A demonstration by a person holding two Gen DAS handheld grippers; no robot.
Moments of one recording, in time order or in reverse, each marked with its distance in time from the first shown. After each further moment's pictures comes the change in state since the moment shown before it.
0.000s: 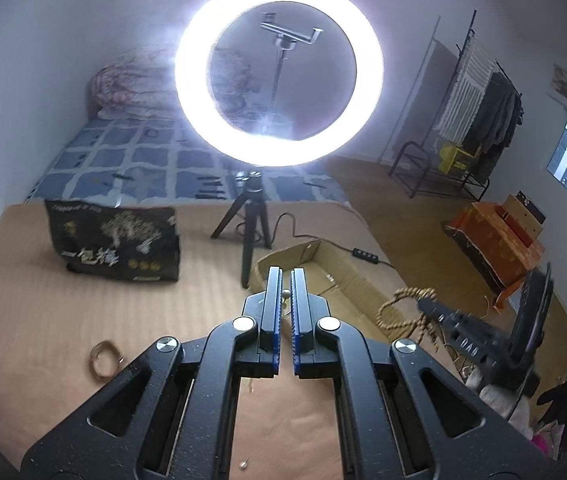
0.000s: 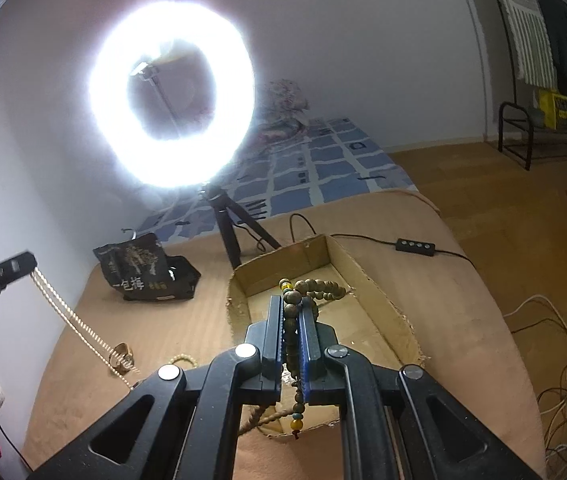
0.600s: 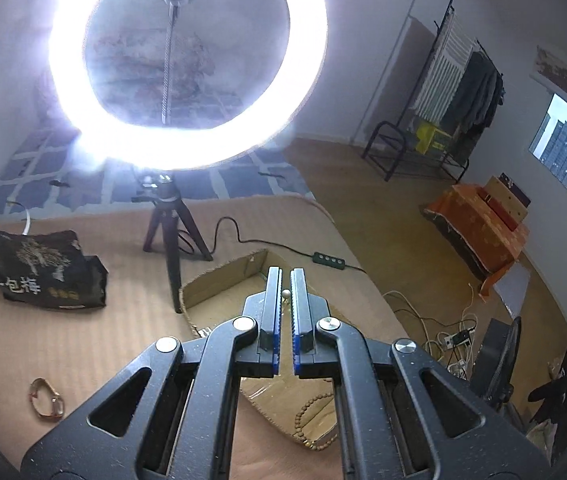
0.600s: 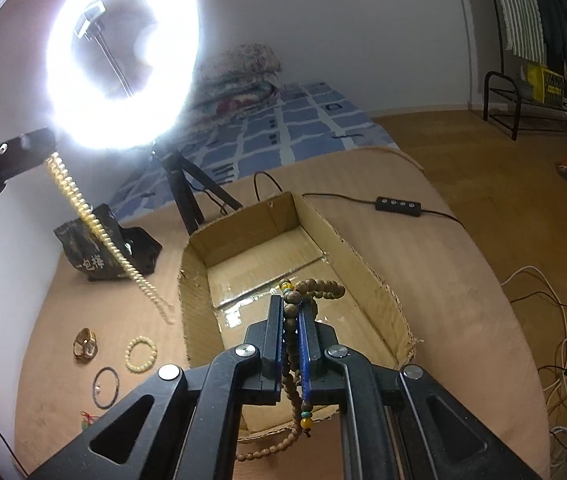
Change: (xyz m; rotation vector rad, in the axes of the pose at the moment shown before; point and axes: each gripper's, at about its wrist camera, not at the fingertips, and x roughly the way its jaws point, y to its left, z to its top) left arm 0.098 -0.064 0.025 0.045 0.077 -0.088; right arm 0.043 -0.022 -0.015 0.017 0.123 -0.076
